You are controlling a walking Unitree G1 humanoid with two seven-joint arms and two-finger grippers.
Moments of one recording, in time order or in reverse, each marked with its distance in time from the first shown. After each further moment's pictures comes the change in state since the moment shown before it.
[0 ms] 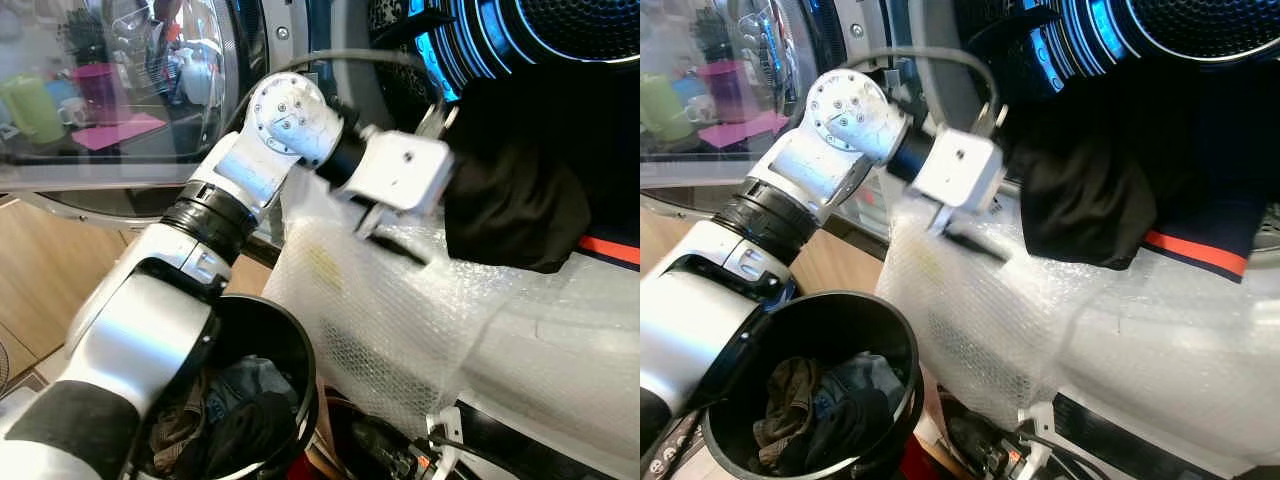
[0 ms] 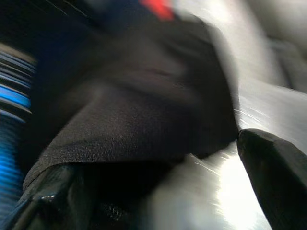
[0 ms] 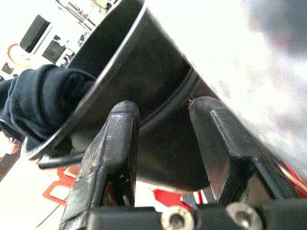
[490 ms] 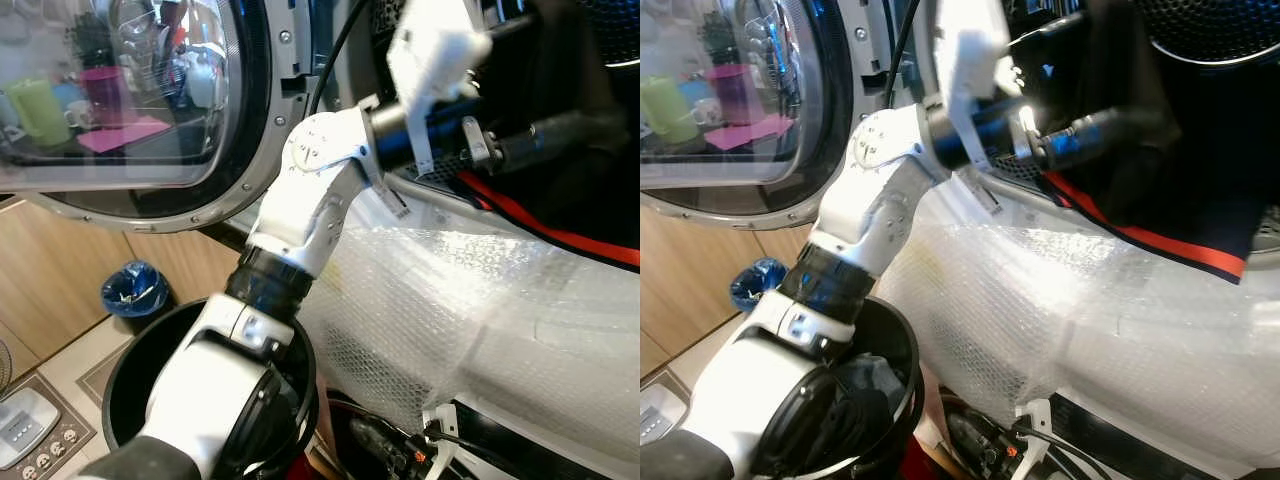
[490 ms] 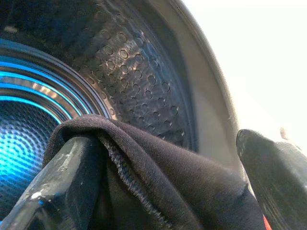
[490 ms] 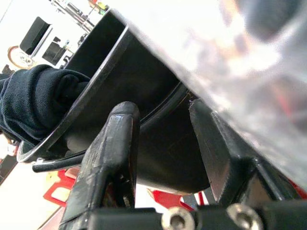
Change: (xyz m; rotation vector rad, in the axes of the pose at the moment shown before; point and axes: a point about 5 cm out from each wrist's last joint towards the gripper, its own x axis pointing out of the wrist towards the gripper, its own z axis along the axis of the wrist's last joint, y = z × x) left arm 0.008 -0.002 0.012 -0.757 -0.593 0.599; right arm 0.003 -0.004 -0.005 0.017 0.005 -0.007
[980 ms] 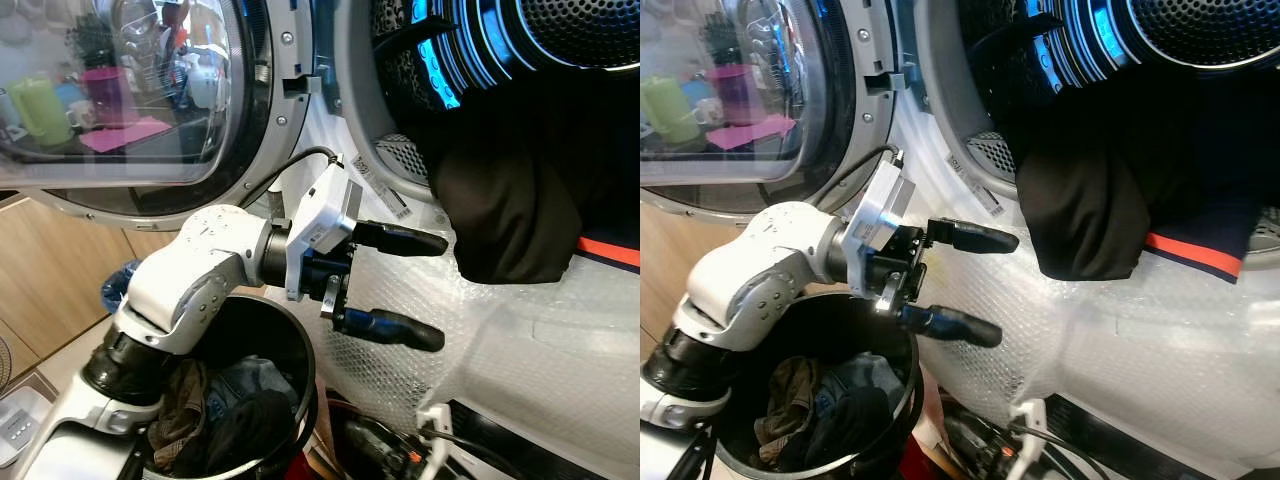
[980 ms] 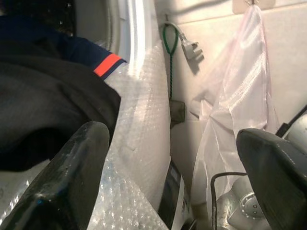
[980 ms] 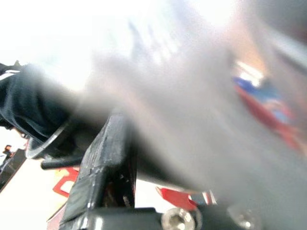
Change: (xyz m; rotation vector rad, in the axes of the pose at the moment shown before) left arm -0.100 -0.058 -0.007 -0.177 0.482 -0.375; right arm 0.013 0.003 -0.002 0.019 0.025 0.047
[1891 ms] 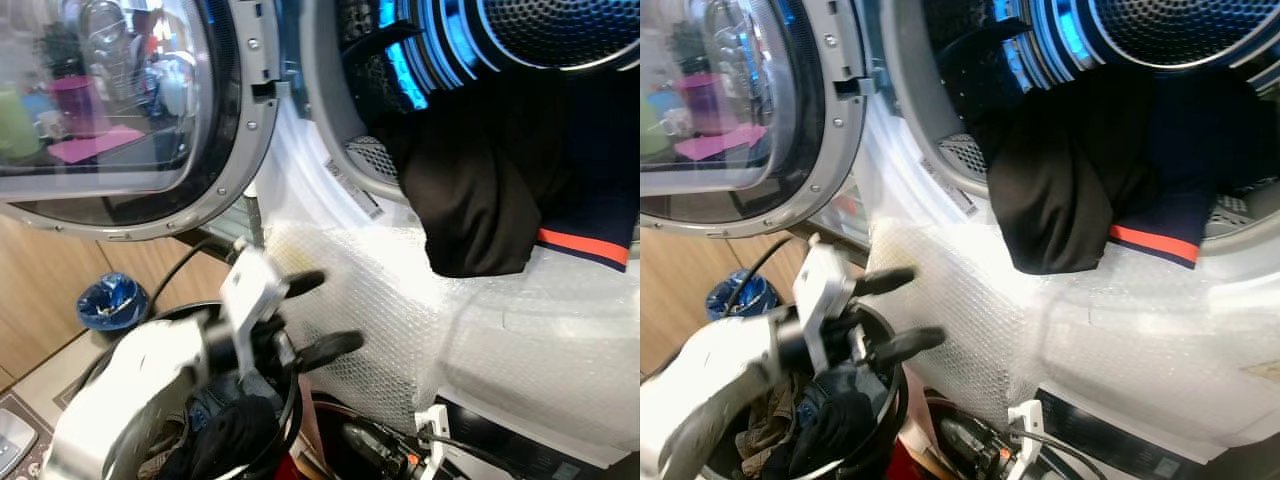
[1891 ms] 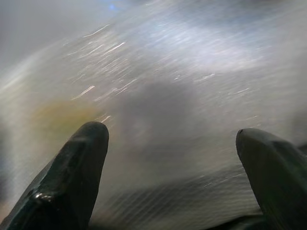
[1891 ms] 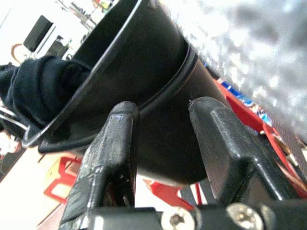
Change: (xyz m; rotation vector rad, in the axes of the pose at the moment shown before) left arm -0.063 -0.081 -0.093 -0.261 0.188 1.035; right arm -0.016 -0.006 -0.005 -0.015 0.014 -0.001
